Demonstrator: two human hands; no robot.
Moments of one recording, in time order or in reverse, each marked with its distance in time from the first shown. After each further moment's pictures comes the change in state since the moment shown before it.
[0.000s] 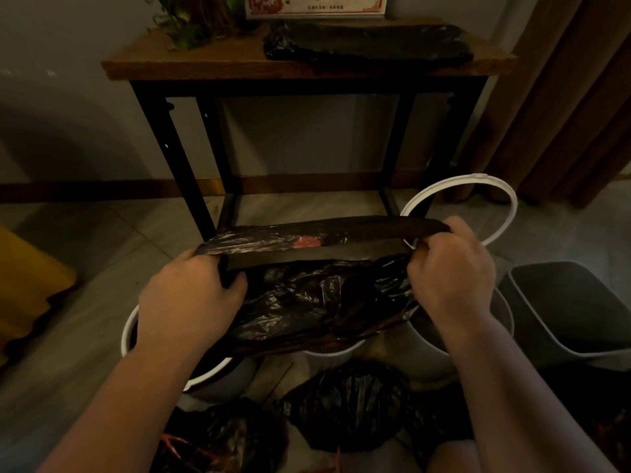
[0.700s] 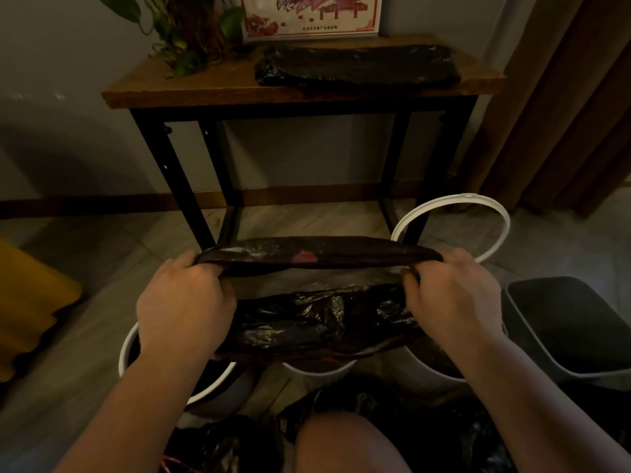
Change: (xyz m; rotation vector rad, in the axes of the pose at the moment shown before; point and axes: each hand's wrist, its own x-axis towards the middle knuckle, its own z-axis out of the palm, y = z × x) left_hand 0.016 0.033 -0.018 0.054 0.081 0.052; right_hand 0.013 0.022 -0.031 -0.092 -0.169 -0.182
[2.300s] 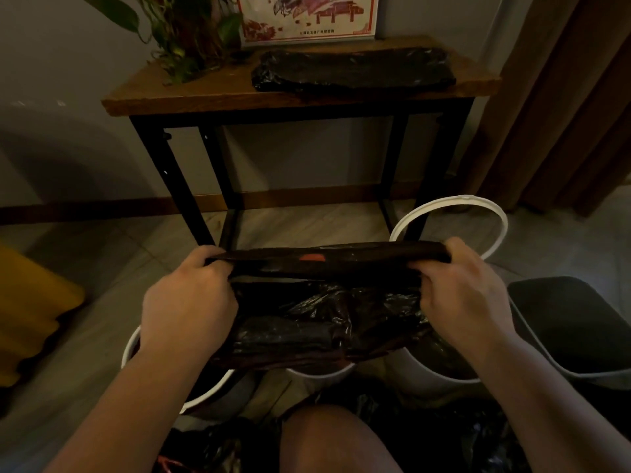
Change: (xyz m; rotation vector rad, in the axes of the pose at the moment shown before) left_hand 0.005 0.002 -0.005 0.012 -0.102 0.139; right_hand 0.002 0.021 -0.008 0.033 -0.081 -0.026
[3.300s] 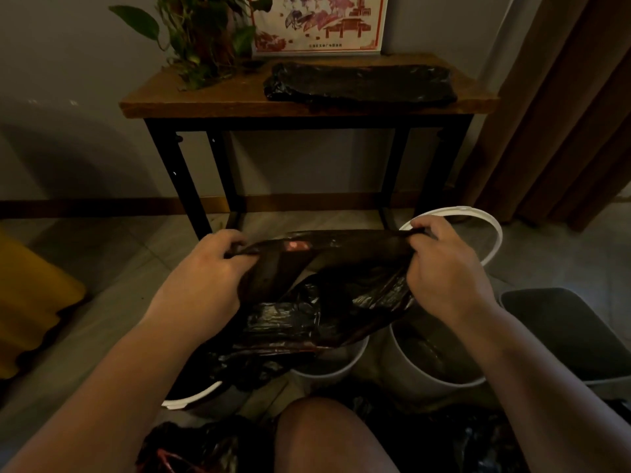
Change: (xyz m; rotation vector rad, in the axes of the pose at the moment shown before) left_hand 0.016 -0.023 -0.003 -0.087 -0.030 0.286; right_hand 0.034 -0.012 -0.002 0.106 0.106 -0.102
